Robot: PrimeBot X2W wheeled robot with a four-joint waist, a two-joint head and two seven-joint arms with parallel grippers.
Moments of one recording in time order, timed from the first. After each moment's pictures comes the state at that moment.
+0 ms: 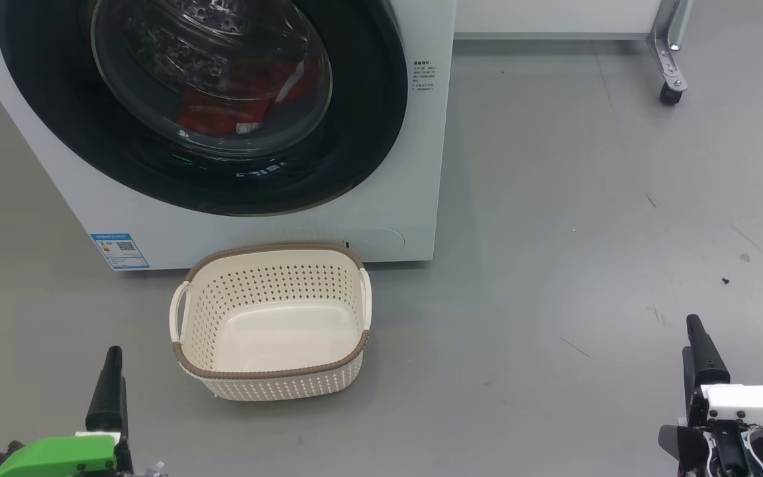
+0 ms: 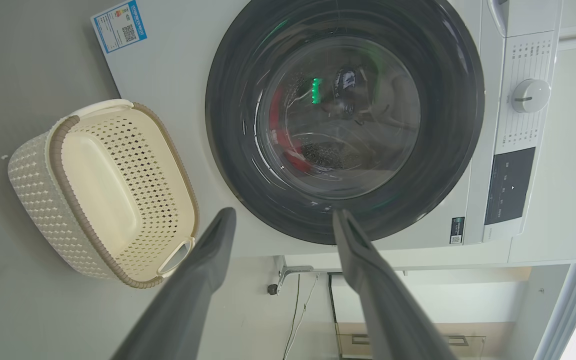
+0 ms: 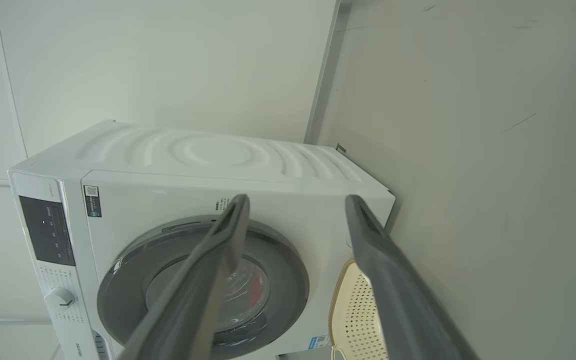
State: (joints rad) left arm -0.01 0.02 0.05 0.25 -1.57 -0.12 -0.01; right arm -0.01 -0.01 -0.12 0.27 1.46 0.12 0.00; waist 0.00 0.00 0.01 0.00
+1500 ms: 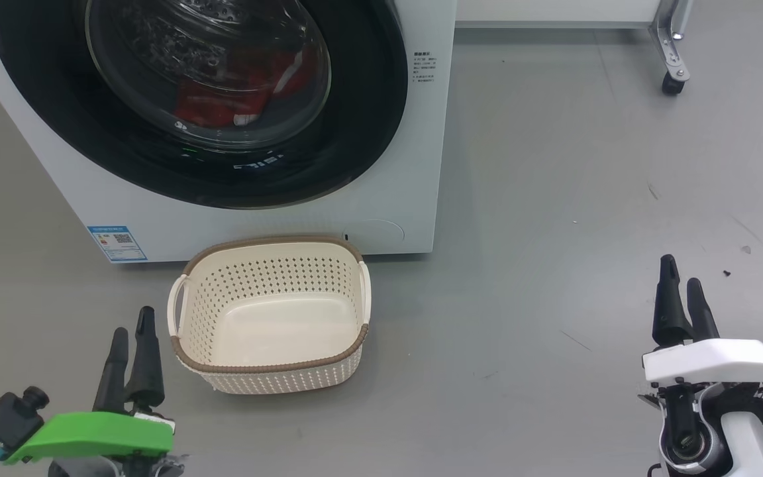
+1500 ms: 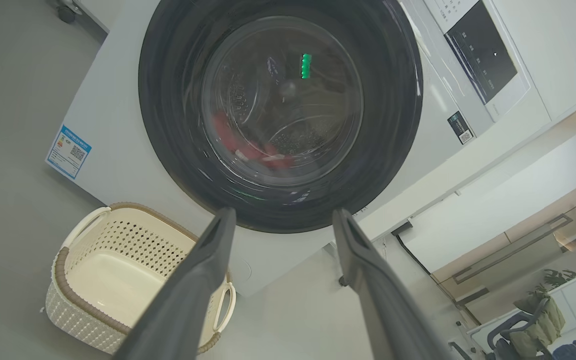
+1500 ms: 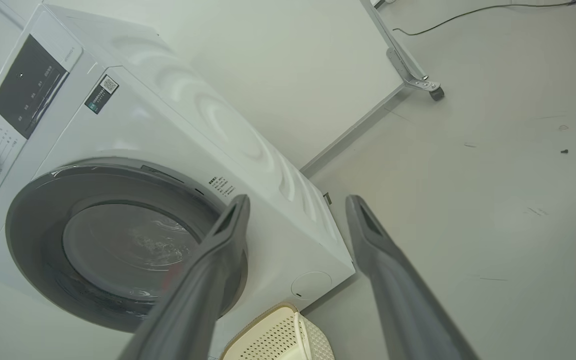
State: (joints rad) left arm -0.01 0.06 -0.06 0.12 -1.07 -0.13 -0.13; right arm -0.05 -0.03 0.01 0.12 0.91 0.05 -0.12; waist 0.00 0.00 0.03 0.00
